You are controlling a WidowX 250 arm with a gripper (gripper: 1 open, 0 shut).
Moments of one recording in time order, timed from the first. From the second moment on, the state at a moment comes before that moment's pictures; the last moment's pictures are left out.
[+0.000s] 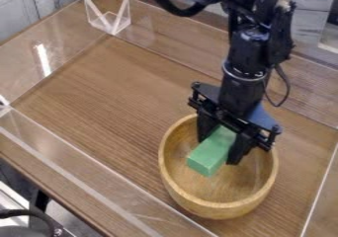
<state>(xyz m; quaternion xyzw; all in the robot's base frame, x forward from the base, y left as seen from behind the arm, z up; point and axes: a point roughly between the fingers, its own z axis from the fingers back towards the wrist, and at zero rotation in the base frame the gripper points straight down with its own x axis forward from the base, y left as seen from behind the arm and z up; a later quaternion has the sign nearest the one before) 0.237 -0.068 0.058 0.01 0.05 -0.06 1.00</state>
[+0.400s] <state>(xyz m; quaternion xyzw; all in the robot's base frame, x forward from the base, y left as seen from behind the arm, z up) 0.240 -0.063 0.076 0.00 0.04 -0.04 1.00</state>
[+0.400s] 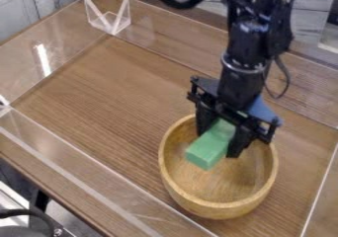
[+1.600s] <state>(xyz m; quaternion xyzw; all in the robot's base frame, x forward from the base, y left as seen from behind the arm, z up) 0.227 0.028 0.119 0.01 -0.01 0.04 1.00</state>
